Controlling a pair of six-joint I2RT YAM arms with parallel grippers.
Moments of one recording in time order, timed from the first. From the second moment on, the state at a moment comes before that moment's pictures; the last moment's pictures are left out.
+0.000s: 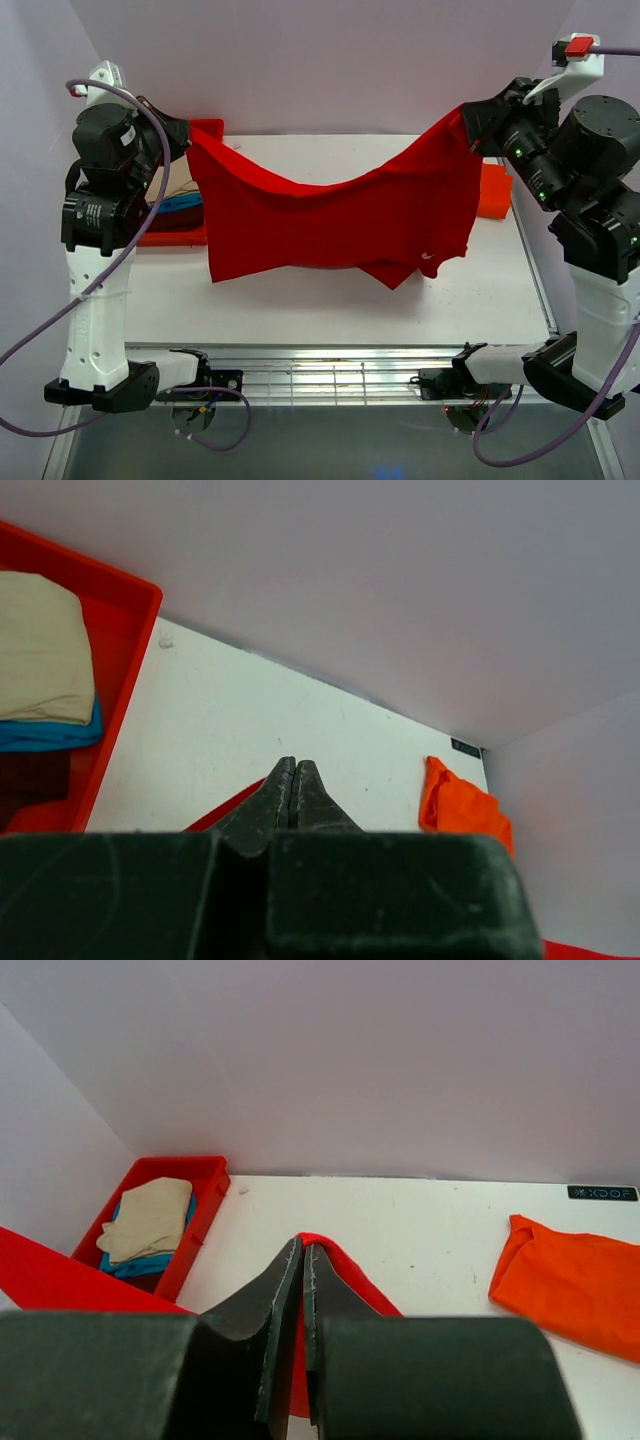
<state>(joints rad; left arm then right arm) -0.16 1.22 1.88 -0.76 -0.12 -0.55 0.55 1.28 2.26 -0.94 0.26 0.26</state>
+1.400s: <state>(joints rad) -0.15 1.45 2.03 -0.07 0.05 -0.48 0.37 1.50 2.16 0.11 0.16 -0.13</state>
